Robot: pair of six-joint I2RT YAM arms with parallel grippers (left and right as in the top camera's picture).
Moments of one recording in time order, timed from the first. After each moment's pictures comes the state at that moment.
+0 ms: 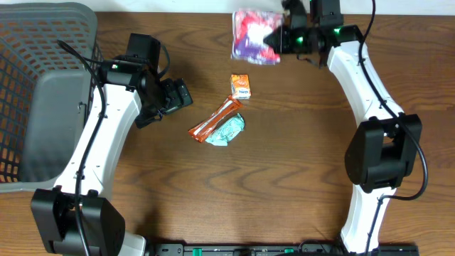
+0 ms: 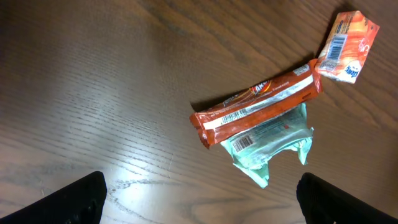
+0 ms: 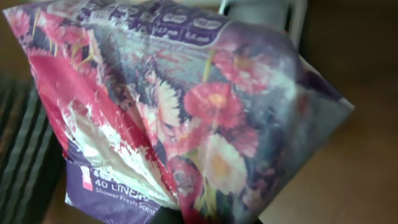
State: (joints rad) left arm -0.15 1.66 1.47 -1.14 0.15 -0.56; right arm 0.18 2.14 1.92 -0.57 -0.52 0.21
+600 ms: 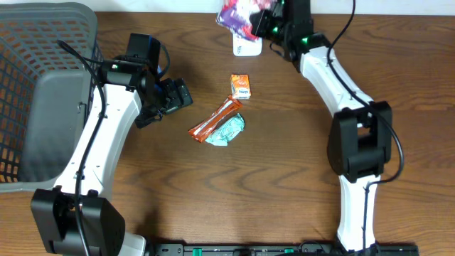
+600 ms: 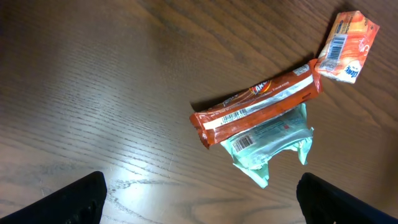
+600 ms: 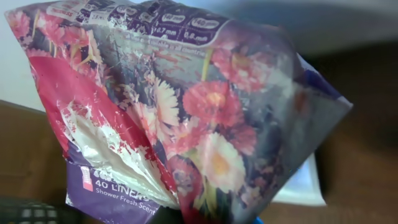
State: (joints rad) left arm -0.15 1.66 1.47 -1.14 0.15 -0.56; right arm 0.27 2.28 1.92 -0.18 -0.29 0.58
